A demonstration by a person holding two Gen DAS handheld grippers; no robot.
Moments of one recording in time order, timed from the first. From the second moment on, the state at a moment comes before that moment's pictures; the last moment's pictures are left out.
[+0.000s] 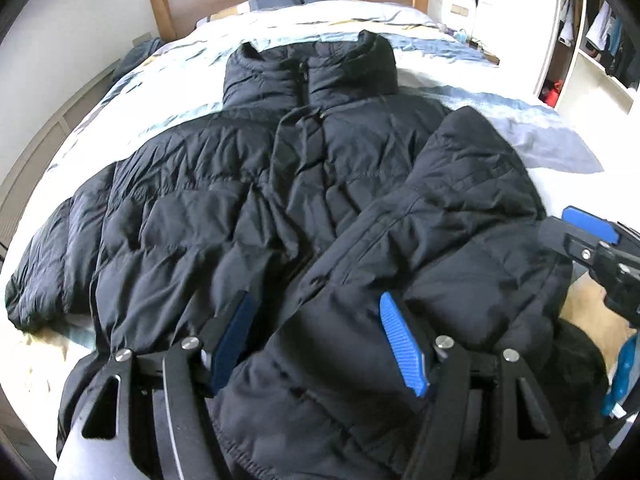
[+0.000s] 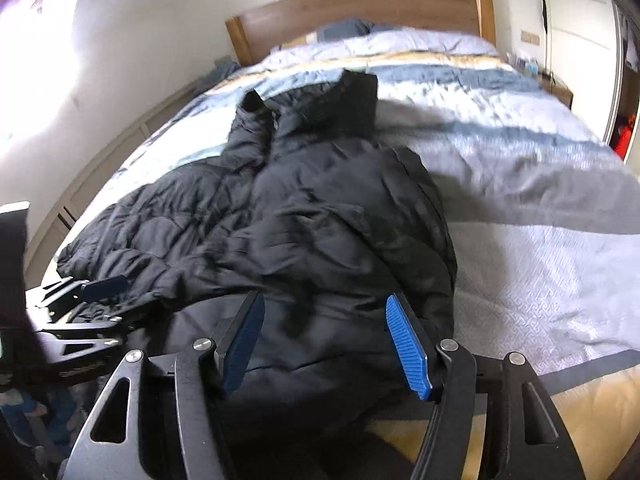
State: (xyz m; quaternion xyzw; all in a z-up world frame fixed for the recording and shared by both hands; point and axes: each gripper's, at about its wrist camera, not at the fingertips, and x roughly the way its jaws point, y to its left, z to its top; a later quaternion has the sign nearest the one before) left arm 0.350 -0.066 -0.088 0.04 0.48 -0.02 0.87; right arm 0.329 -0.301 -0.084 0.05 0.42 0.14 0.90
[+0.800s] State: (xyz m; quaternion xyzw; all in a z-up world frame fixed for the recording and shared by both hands) left arm 0.280 -0.023 -0.051 0.01 0.48 -0.02 0.88; right arm 0.248 -0.285 -0.063 0.07 0.43 0.09 0.89
